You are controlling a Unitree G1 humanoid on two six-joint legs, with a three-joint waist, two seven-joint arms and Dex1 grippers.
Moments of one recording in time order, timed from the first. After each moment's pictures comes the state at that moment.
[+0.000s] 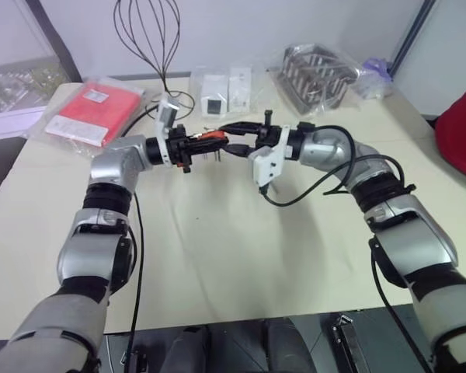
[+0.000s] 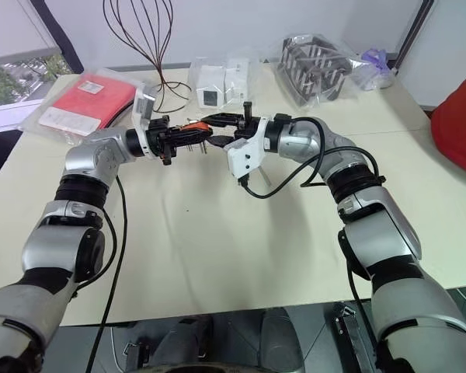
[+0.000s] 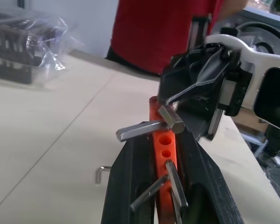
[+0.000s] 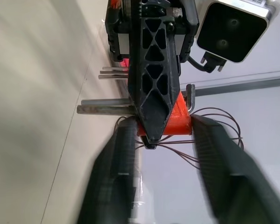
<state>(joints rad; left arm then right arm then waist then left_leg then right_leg) -1.06 0.41 0.05 0.80 -0.40 0.34 -1.35 -1.14 -0.50 0.43 0.82 -0.49 -0.98 0.45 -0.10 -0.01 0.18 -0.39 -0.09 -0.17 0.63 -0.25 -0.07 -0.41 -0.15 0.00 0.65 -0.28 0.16</state>
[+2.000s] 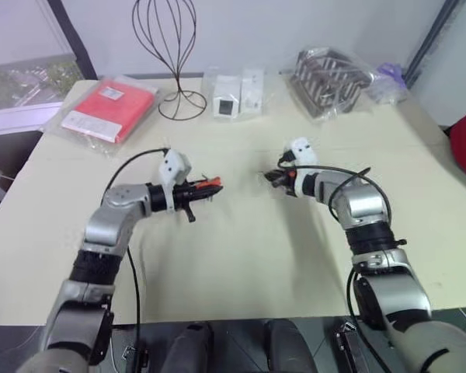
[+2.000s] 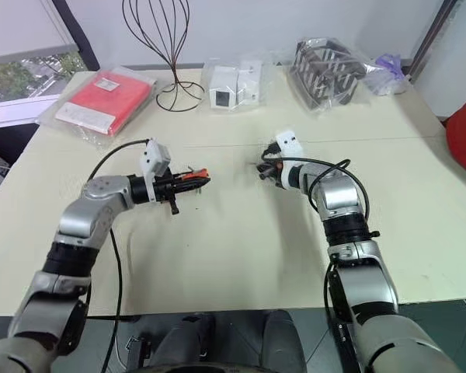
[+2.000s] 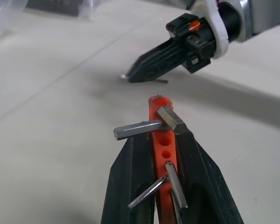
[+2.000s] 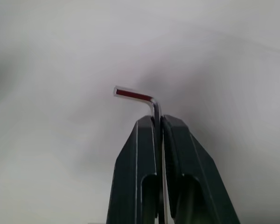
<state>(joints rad) -0.62 0.46 -0.06 0.18 -0.35 0.38 -1.05 -0.79 -0.32 -0.01 0.34 0.21 0.70 0.67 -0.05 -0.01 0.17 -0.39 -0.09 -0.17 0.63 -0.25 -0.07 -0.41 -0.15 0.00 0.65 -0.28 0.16</state>
